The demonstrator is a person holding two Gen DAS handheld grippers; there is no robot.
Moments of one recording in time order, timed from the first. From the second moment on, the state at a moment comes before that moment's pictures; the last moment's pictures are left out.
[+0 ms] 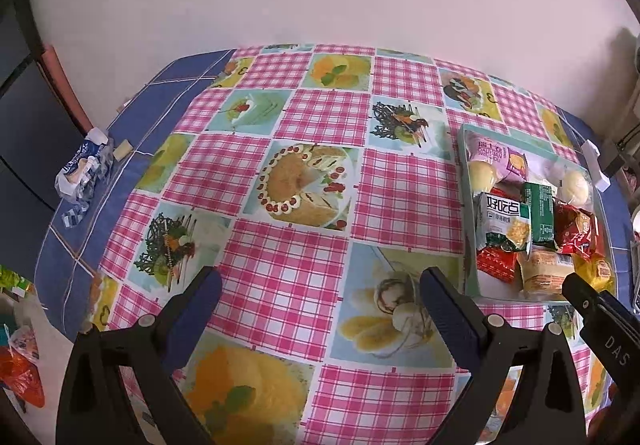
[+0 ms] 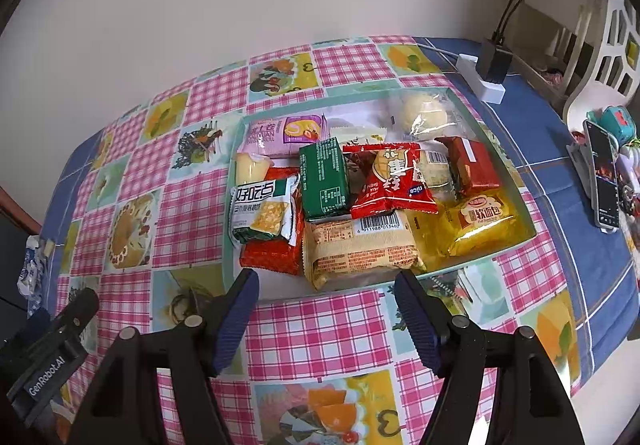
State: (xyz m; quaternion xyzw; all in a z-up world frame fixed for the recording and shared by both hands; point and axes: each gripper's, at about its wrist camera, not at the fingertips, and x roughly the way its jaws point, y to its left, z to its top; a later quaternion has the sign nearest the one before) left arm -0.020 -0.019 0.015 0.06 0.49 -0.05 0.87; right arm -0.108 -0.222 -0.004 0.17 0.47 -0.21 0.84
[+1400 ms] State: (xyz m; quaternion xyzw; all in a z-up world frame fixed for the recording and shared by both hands) left arm -0.014 -0.015 0.003 0.06 0.52 -0.03 0.85; right arm -0.103 -0.222 -0.006 0.16 0.46 -0.19 0.85
